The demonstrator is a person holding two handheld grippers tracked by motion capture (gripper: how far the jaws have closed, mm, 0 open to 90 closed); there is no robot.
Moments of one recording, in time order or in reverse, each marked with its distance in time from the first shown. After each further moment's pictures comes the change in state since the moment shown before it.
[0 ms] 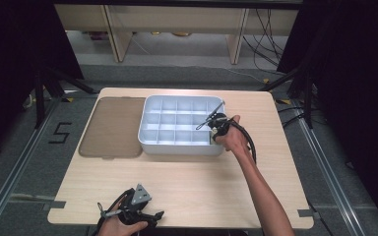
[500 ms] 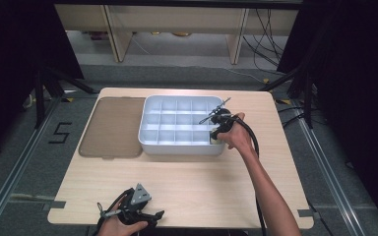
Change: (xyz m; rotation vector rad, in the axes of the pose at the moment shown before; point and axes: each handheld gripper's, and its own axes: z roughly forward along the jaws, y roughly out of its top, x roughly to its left) left arm -0.001 0.001 -0.003 -0.012 -0.009 0.002; right arm -0.008 -0.001 -0.020 -0.105 0.065 0.051
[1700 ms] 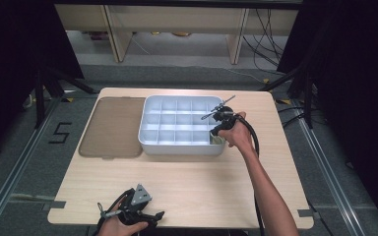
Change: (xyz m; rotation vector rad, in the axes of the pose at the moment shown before) left arm -0.002 -0.001 0.002 0.006 0.004 -0.023; right arm -0.005 0.000 -0.004 -0.044 0.049 0.075
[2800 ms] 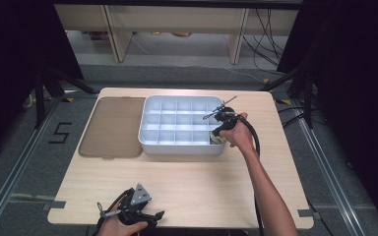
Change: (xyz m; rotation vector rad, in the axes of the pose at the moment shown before) left arm 0.002 0.002 -0.003 -0.005 0.000 0.028; right arm -0.006 -0.004 0.004 0.008 0.028 0.016
